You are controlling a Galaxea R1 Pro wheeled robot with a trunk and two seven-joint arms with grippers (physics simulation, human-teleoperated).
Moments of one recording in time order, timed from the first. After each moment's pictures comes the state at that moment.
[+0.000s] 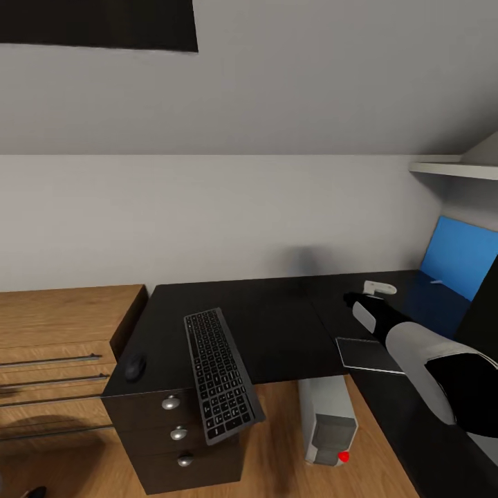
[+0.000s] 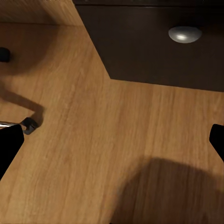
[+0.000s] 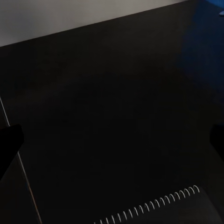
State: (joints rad) left arm -0.33 -0.09 -1.19 -0.04 1.28 -0.41 0.44; right arm -1.20 -0.14 0.30 -0.13 -0.46 0.12 -0.33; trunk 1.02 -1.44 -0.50
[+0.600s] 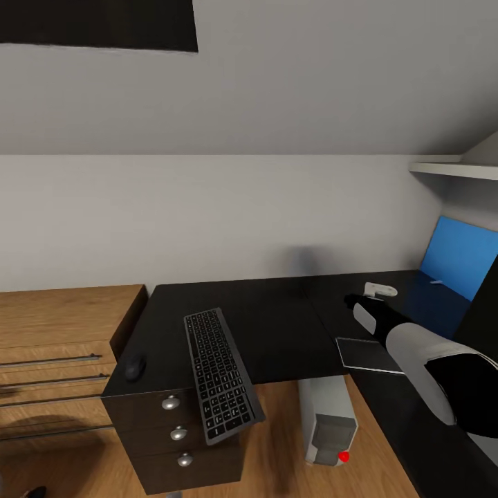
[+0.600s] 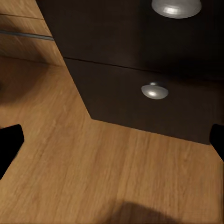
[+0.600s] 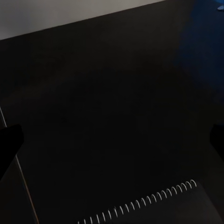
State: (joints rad) left arm -0.33 -0.11 -1.19 -0.07 1.28 -0.63 0.43; right arm -1.20 -0.14 0.30 -0.11 -0.47 0.13 -0.34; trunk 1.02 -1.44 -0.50
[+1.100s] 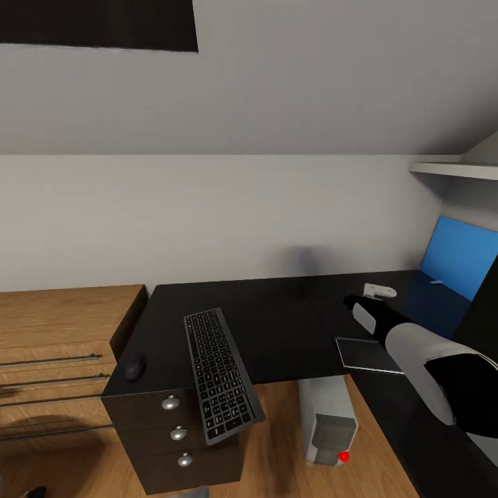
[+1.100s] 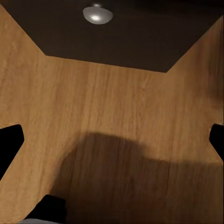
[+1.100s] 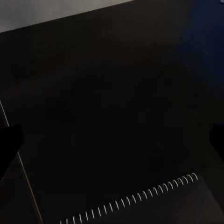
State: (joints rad) left arm -0.33 -0.02 -1.16 -0.46 1.27 -0.18 0.54; right arm -1.20 -0.14 0.29 -0.12 -0.47 0.15 -0.34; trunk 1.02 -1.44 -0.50
